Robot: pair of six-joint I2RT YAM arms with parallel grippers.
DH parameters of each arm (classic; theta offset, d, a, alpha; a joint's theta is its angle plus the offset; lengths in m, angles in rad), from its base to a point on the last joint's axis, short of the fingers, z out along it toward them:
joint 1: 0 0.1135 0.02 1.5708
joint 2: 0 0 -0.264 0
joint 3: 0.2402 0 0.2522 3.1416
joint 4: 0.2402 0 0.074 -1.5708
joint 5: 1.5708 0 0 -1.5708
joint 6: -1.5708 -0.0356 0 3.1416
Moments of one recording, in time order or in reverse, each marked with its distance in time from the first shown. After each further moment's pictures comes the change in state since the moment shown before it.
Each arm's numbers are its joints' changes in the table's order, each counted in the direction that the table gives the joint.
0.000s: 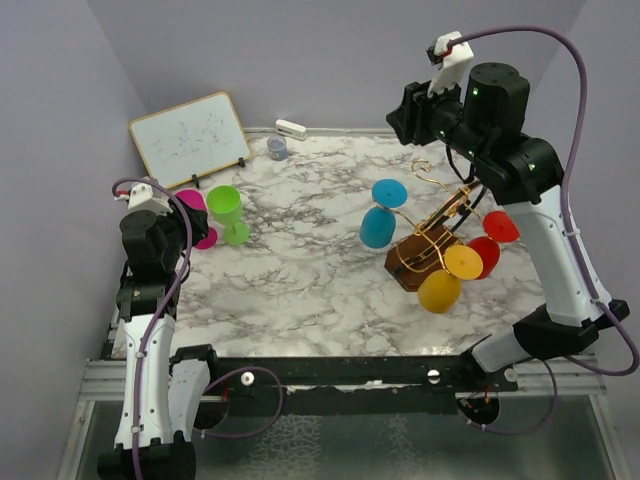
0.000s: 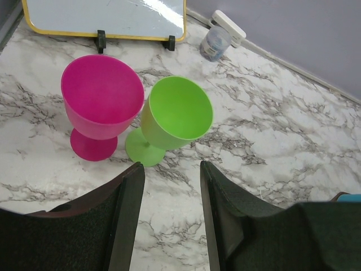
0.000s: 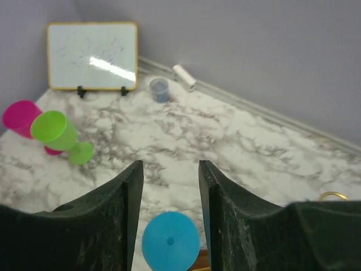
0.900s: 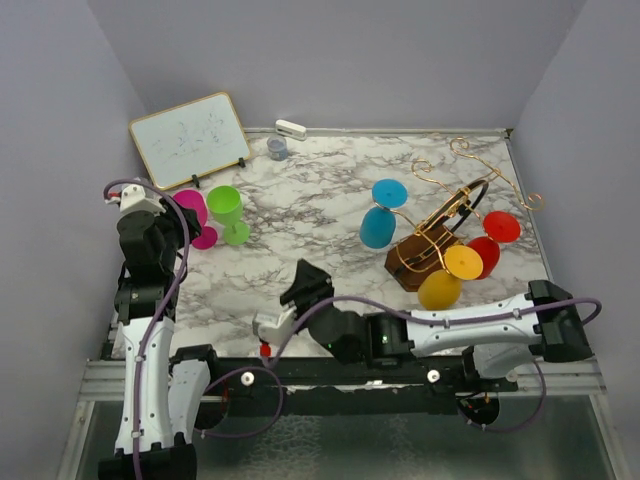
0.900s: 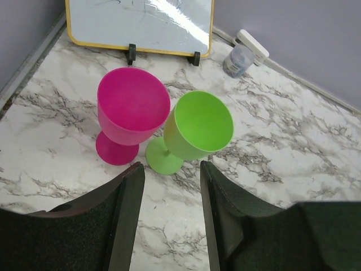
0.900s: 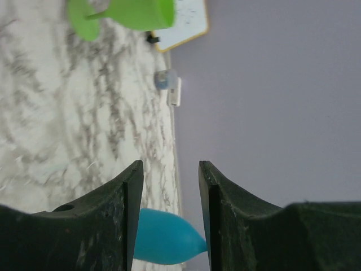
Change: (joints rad) left arm 0.003 0.013 0.027 0.025 -0.124 -0.001; right arm 1.032 0.053 -1.129 -0.869 0.769 1.071
